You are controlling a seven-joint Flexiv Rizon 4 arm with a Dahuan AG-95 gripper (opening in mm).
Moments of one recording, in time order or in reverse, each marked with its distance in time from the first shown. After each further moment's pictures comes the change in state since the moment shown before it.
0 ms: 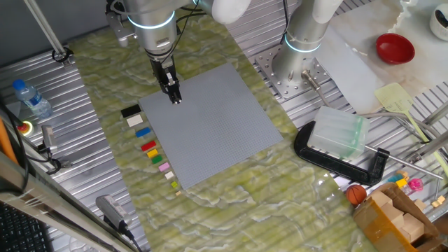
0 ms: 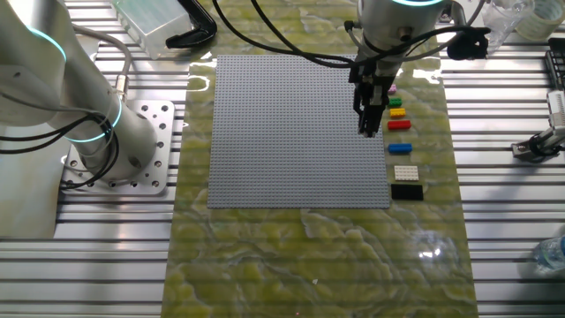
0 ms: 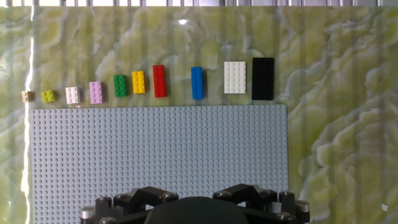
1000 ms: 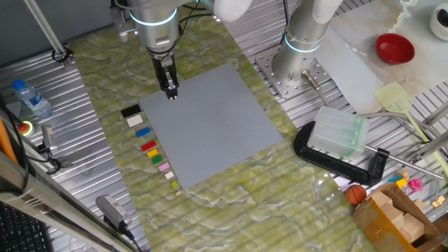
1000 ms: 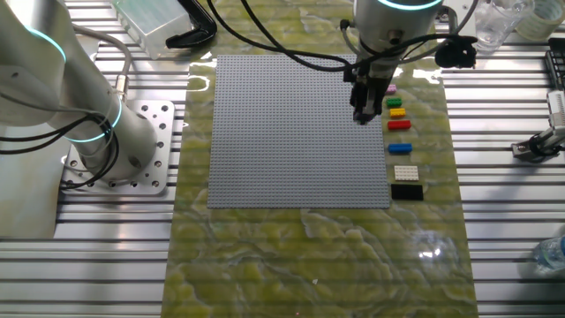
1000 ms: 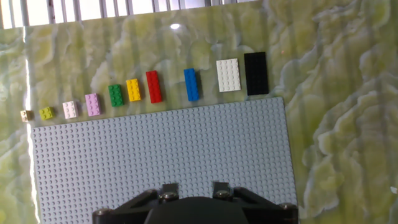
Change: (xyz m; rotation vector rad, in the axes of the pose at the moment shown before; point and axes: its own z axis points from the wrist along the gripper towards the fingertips) arm 0.000 0.001 0.001 -0.018 -0.018 0.107
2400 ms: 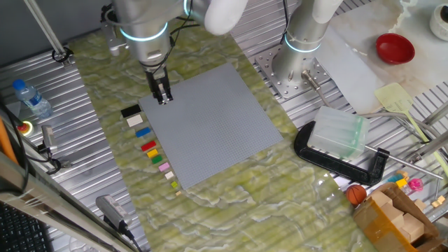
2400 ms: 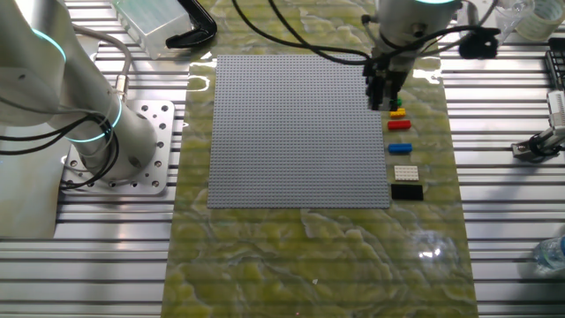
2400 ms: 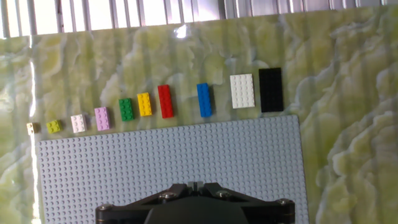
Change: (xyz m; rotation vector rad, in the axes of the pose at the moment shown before) arm -0.029 0.019 0.013 0.011 0.016 -0.038
